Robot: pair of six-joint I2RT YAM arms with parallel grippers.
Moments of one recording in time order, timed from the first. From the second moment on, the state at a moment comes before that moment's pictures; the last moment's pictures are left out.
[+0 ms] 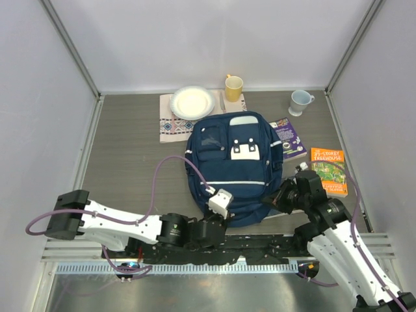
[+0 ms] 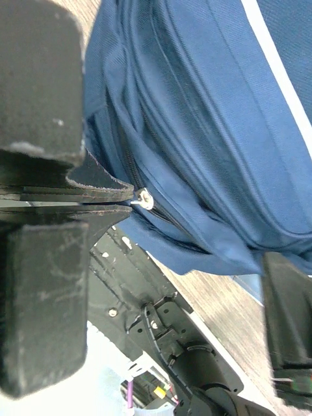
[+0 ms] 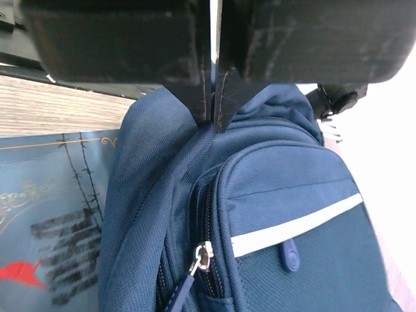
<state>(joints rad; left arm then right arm) -1.64 1.29 0.78 -0.12 -0.75 -0.75 0.34 0.50 0.46 -0.79 -0.31 0.99</state>
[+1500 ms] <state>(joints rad) -1.21 0.98 0.51 -0.37 -0.87 -1.17 0.36 0.58 0.82 -0.97 -0.02 0.89</state>
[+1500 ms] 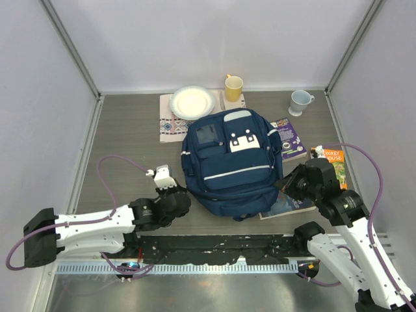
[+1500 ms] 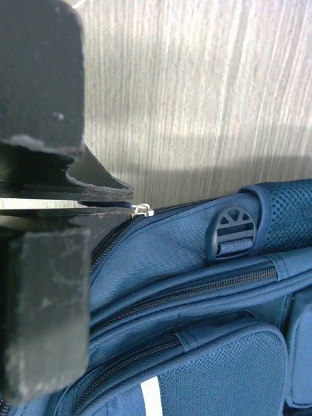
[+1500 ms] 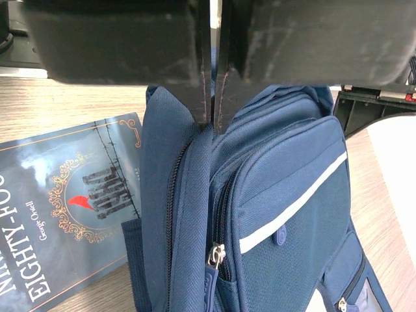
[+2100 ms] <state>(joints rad) -1.07 0.92 0.42 -0.18 -0.69 -0.85 0.35 0.55 0.82 -0.97 -0.02 0.85</state>
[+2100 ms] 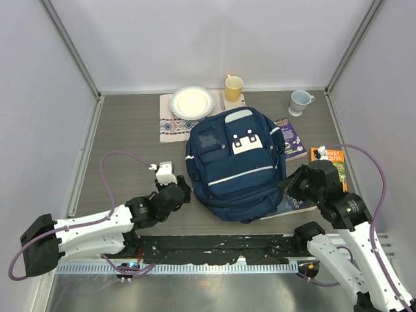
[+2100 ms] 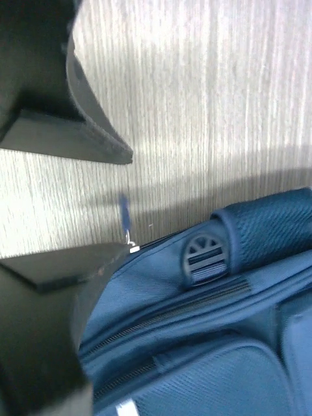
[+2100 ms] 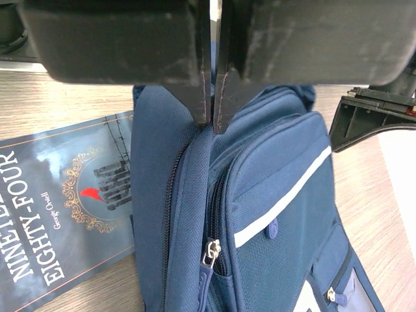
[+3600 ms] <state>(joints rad) -1.06 0.75 0.77 -0.53 -0.70 -0.67 0.37 0.71 0.77 -0.91 -0.63 0.49</state>
